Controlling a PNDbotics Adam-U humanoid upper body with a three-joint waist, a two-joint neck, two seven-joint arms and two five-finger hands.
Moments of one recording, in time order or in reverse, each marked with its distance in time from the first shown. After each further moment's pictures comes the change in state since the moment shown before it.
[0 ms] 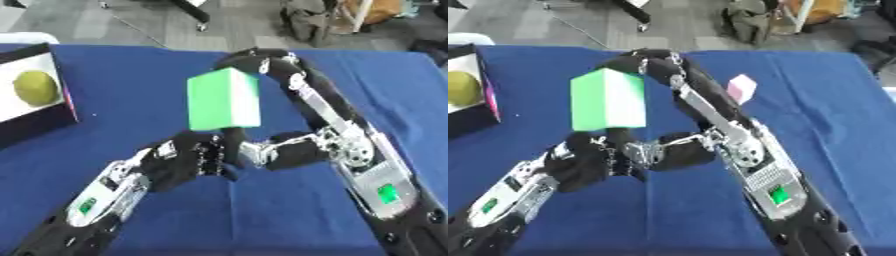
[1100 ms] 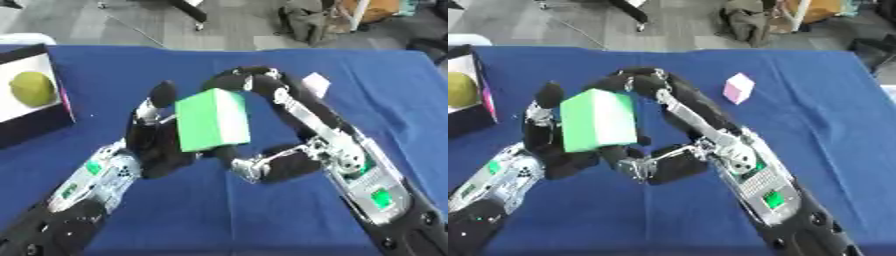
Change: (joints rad) left arm -0.064 0.043 -0.030 -0.108 0.252 0.096 0.115; right arm 0.016 -0.018 0.046 0.000 -0.065 0.034 0.052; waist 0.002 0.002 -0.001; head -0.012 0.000
